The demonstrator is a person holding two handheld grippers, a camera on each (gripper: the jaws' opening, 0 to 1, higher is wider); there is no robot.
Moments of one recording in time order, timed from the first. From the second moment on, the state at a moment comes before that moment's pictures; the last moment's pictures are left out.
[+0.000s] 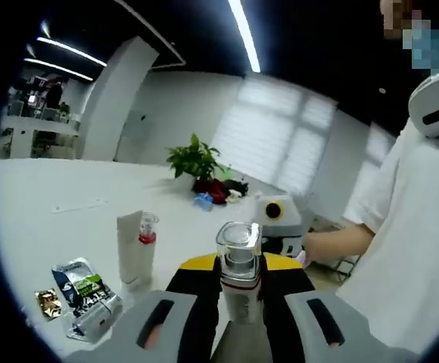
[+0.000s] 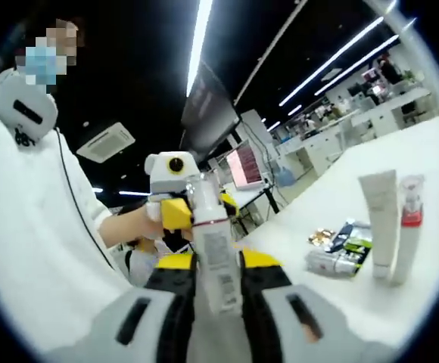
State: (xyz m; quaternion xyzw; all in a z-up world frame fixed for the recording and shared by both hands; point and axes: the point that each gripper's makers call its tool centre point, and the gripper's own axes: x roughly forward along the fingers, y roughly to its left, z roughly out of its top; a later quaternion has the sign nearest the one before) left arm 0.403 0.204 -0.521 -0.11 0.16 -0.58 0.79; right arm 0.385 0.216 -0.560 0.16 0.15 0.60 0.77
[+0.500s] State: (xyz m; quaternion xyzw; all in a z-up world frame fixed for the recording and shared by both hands) left arm 0.403 0.191 -0.558 0.07 0.20 -0.58 0.79; right arm 0.406 0.195 -0.517 0.14 0.11 0.55 0.82
